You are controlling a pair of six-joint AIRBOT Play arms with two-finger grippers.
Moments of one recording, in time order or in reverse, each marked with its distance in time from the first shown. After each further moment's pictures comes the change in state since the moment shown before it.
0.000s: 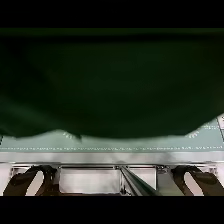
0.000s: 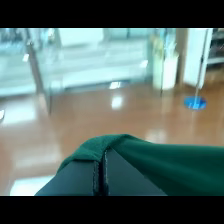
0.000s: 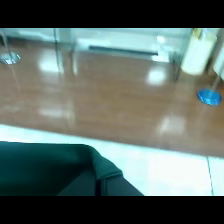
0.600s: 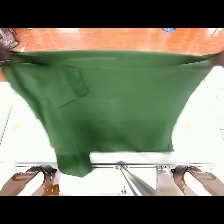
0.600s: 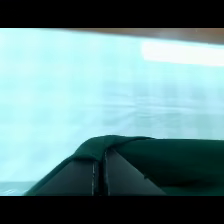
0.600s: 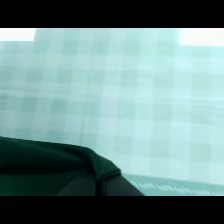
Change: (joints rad) left arm -0.071 -0.323 -0.590 0.039 0.252 -0.122; right arm 0.000 -0.314 -0.453 0.012 -0.190 0.003
